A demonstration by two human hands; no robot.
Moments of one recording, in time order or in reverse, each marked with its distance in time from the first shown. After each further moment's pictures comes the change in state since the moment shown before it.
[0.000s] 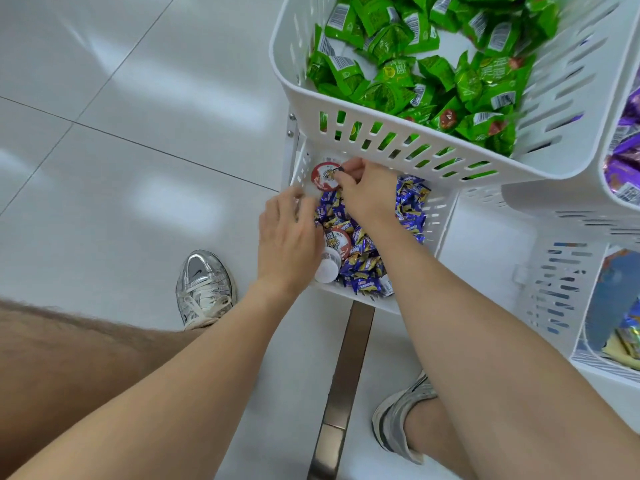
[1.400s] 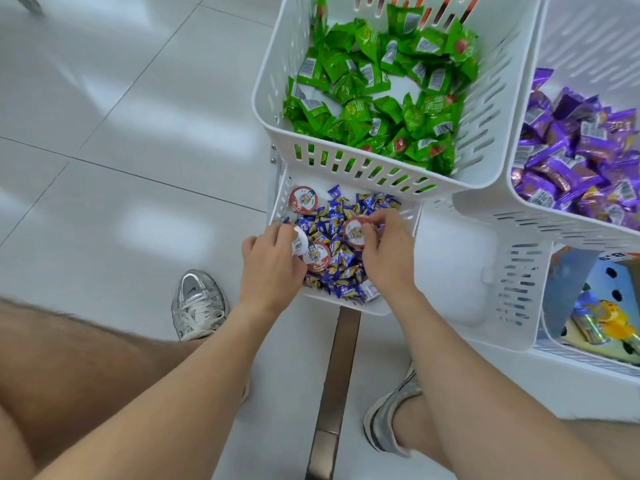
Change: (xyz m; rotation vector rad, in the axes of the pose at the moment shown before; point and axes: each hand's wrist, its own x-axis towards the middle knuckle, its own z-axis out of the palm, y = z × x) left_hand -0.017 0.001 -0.024 -0.145 -0.111 -0.018; right_hand -0.089 0.037 -0.067 -0.038 0.155 -0.079
